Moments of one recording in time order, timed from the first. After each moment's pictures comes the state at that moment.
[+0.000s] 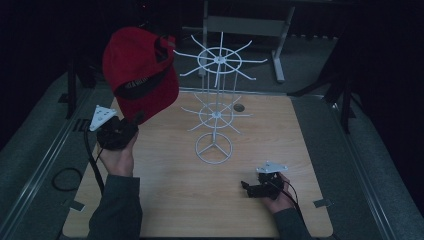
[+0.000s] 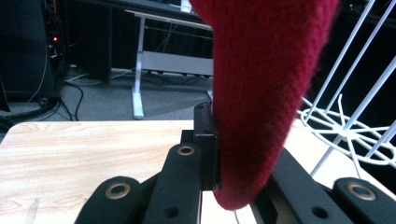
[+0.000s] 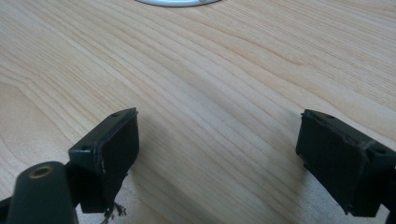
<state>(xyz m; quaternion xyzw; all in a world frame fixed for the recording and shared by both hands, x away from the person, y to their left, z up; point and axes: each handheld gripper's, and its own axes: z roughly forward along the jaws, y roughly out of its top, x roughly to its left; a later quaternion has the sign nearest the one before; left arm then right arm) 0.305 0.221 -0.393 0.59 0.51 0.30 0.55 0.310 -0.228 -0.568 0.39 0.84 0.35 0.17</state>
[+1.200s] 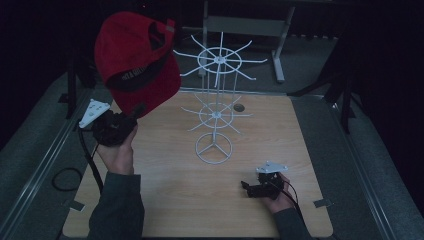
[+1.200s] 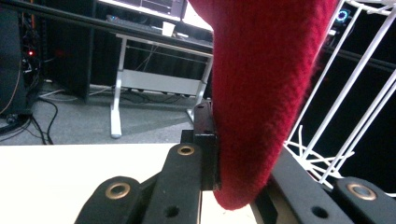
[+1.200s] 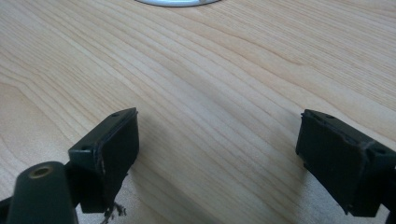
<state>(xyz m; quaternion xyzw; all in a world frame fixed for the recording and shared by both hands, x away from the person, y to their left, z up) 0.299 0.217 -0.369 0.57 0.49 0.28 0.60 0.310 -0.228 -0.568 0.39 0.84 0.35 0.17</state>
